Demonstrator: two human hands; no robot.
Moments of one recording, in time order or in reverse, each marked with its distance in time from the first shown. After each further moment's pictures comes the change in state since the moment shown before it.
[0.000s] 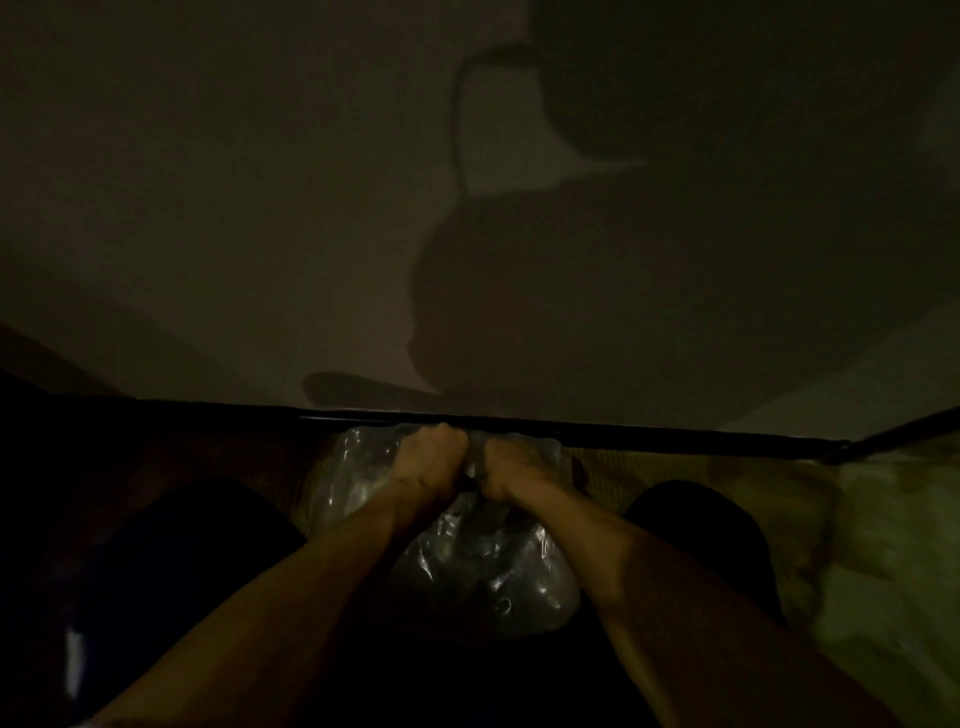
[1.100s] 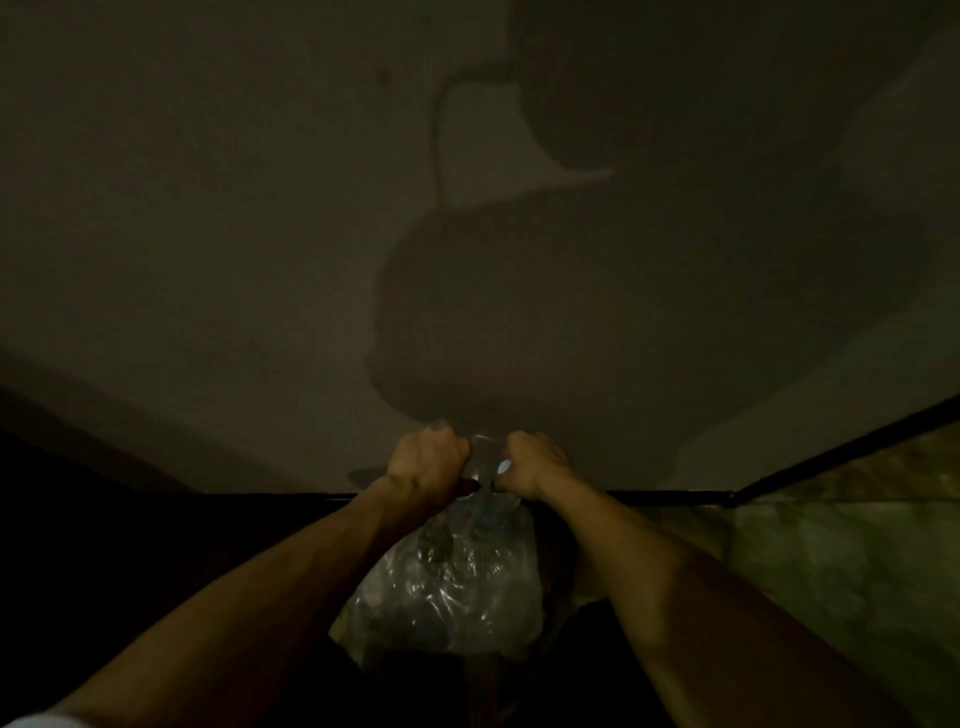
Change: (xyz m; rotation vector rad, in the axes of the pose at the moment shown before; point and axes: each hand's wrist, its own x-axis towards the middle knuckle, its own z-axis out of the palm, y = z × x) left_hand -0.111 -0.007 -0.269 0.068 0.074 0.196; right_hand -0.186 -0.032 -0.219 0.118 0.126 0.010
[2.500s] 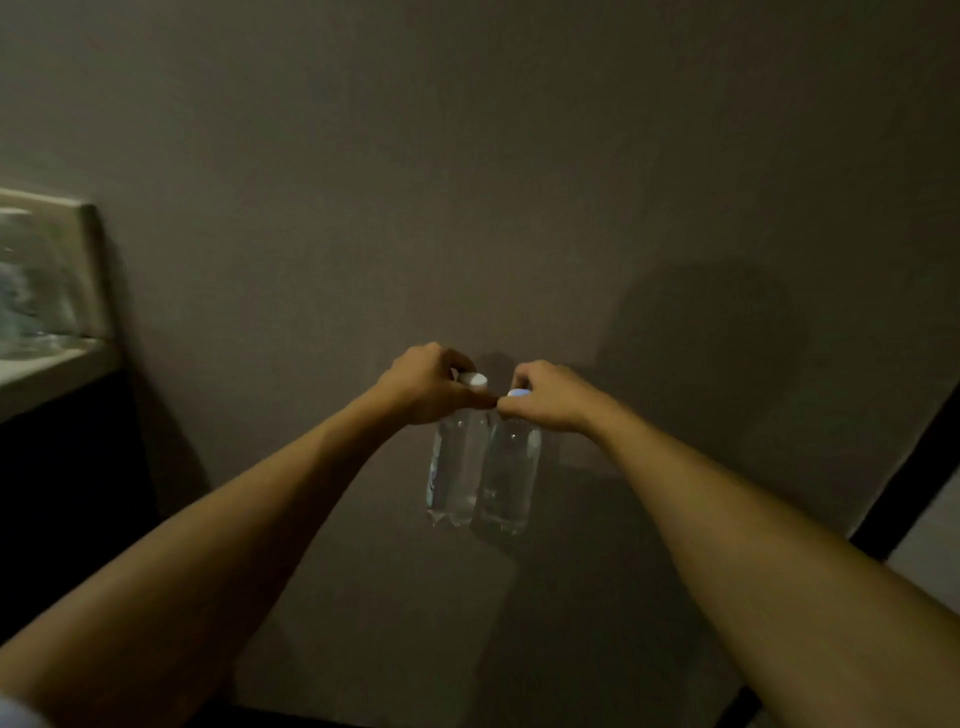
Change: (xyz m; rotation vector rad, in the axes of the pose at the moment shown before) left_hand -0.377 0.001 -0.510 -0.576 0.720 -0.057; right_hand -0.492 -0.172 -0.390 -0.033 0.565 -0.557
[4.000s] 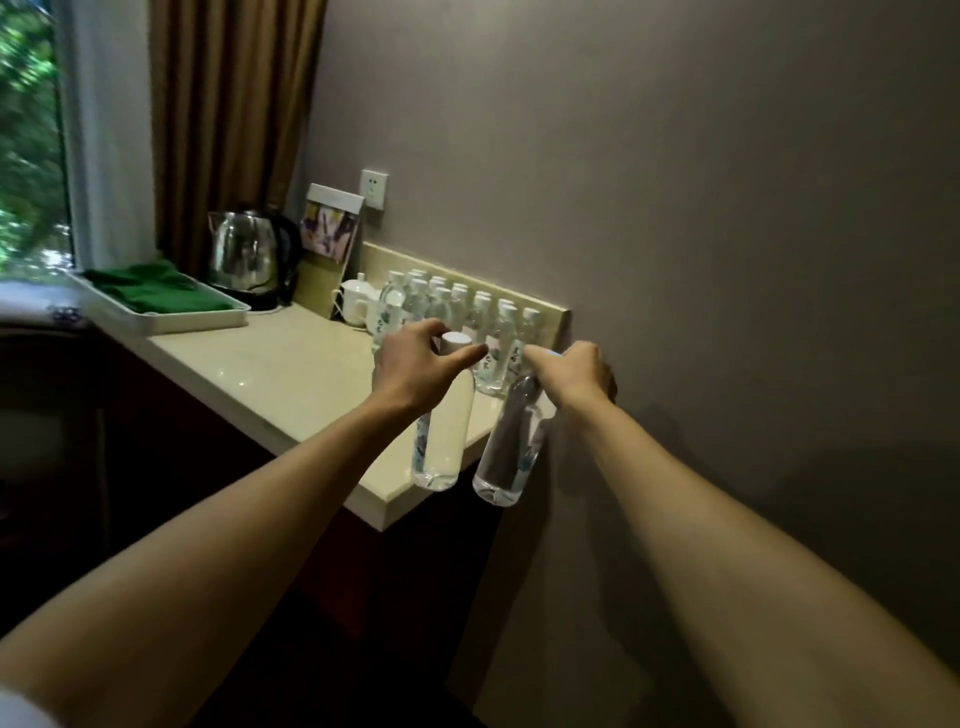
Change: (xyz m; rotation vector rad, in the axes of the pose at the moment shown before) left_hand -0.333 -0.303 -0.346 -0.081 0.872 -0.304; right_hand -0.037 -0.533 0.189 0.461 0.240 -0.060
